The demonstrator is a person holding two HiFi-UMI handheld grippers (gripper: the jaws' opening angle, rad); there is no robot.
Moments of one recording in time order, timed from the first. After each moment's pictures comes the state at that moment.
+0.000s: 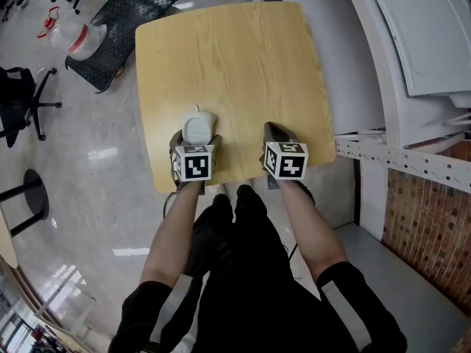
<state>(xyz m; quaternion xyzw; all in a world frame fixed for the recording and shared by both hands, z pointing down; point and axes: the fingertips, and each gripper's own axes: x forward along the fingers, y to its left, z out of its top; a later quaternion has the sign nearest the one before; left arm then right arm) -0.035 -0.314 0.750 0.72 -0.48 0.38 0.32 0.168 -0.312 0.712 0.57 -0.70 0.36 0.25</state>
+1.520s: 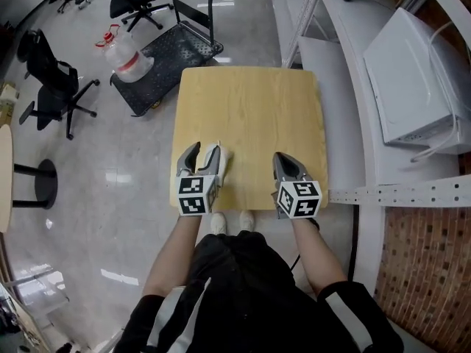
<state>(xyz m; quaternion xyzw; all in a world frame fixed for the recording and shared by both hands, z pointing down) -0.039 -0.346 0.555 0.77 -0.59 0.15 0.19 0.164 -0.334 0.580 0.50 -0.82 0.24 0.14</state>
